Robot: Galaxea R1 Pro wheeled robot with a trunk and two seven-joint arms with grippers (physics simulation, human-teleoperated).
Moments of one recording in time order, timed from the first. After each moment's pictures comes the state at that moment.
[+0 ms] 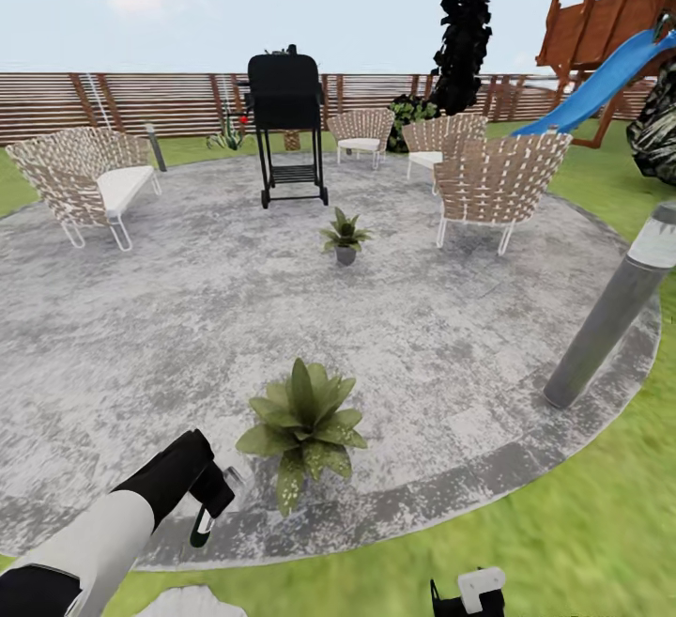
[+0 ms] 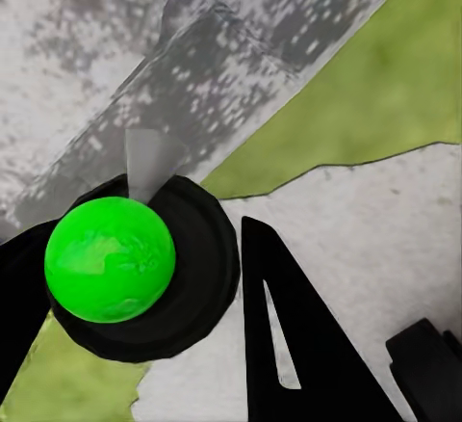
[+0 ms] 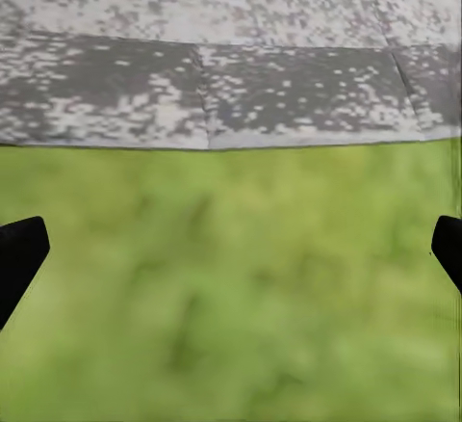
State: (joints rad) left arm -0.77 0.10 -0.25 -0.47 -0.66 0.66 -0.75; right arm -0.41 0.01 0.14 -0.02 0.16 -0.59 -0.22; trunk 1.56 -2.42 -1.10
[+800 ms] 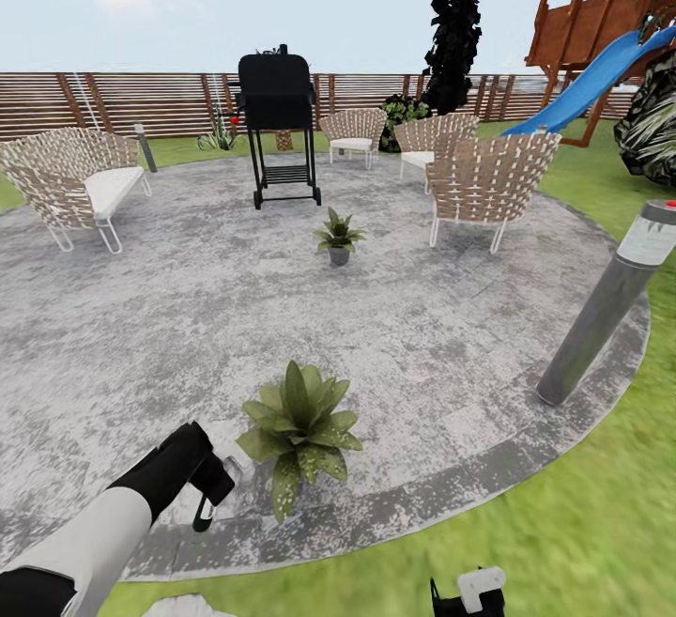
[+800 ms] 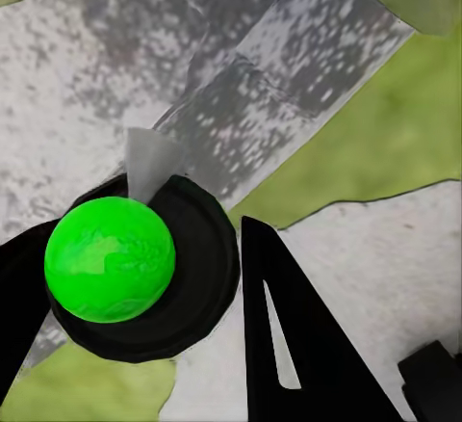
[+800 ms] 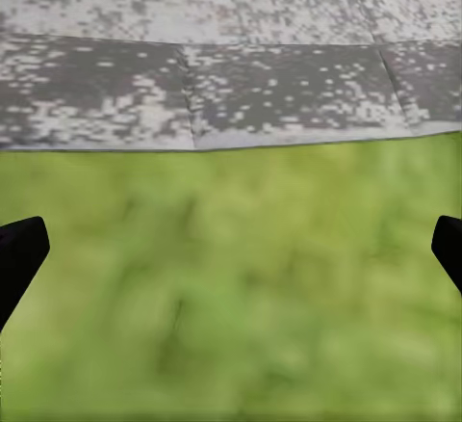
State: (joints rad) left arm -0.77 0.12 -0.24 -0.52 -0.65 0.67 -0.75; right arm -0.41 0.01 0.14 -0.03 0.16 -0.59 -0.22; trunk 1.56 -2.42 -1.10
